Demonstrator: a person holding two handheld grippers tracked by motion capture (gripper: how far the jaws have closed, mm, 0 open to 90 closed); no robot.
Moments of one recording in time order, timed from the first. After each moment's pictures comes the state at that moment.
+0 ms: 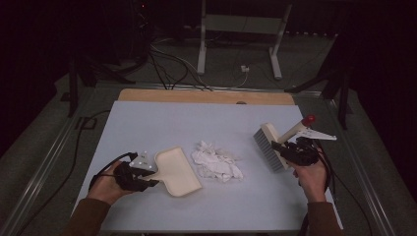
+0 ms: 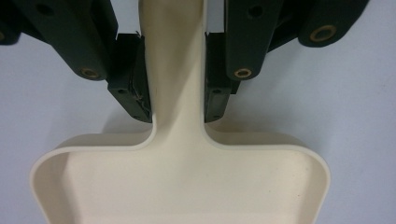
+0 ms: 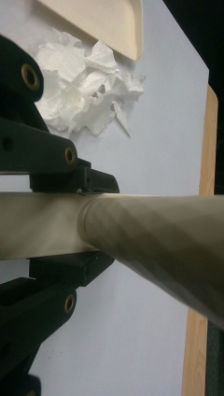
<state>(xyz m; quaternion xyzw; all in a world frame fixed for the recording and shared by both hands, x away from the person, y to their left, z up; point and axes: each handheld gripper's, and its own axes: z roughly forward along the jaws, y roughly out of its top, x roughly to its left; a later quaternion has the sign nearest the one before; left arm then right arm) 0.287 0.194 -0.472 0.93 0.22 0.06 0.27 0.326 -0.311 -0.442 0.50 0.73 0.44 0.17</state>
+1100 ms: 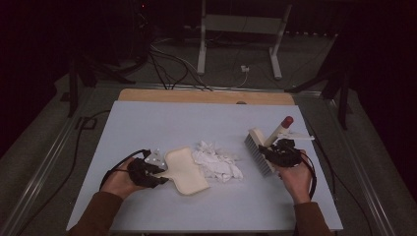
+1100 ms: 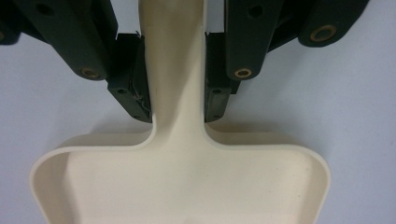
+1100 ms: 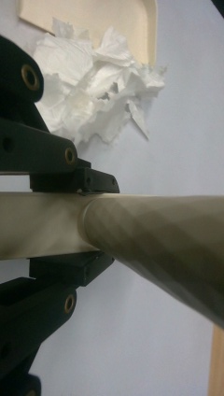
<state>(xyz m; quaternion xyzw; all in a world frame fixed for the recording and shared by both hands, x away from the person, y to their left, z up) 0.305 0.167 -0.479 0.94 0.21 0.05 0.26 0.327 -0.265 -0.452 0.52 0.74 0.39 0.17</state>
